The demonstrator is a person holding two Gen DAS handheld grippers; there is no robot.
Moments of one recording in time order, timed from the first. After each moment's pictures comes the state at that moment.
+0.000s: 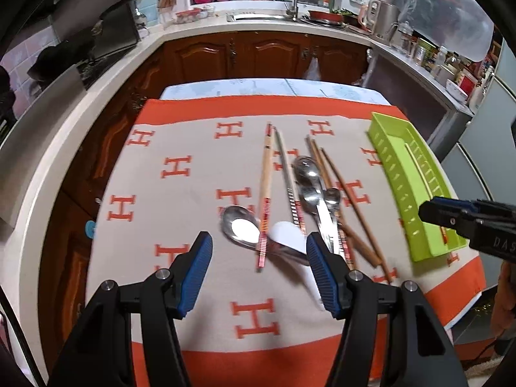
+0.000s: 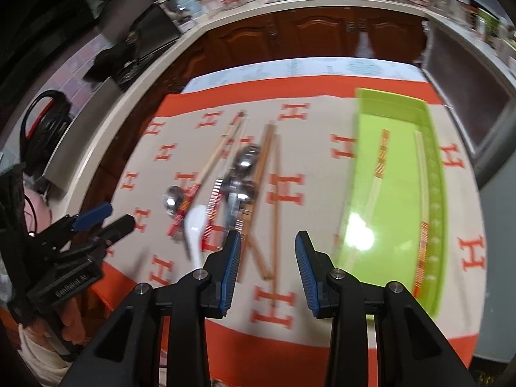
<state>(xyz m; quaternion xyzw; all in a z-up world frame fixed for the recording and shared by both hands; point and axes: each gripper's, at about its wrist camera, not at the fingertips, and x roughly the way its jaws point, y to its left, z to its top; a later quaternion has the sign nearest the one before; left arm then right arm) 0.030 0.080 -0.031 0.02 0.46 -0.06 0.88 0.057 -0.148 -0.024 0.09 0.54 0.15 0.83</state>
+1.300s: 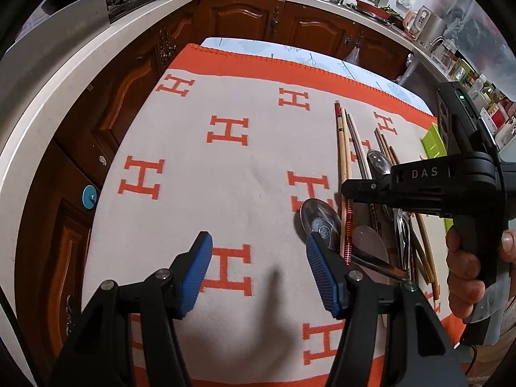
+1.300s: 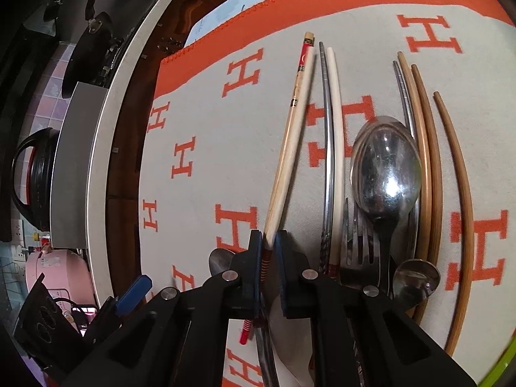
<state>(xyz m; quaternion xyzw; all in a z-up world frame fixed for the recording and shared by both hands) 0.079 0.159 -0.092 -0.06 0.52 -0.03 0.85 0.219 0.005 -0.160 0.23 0.65 0.21 0.69</state>
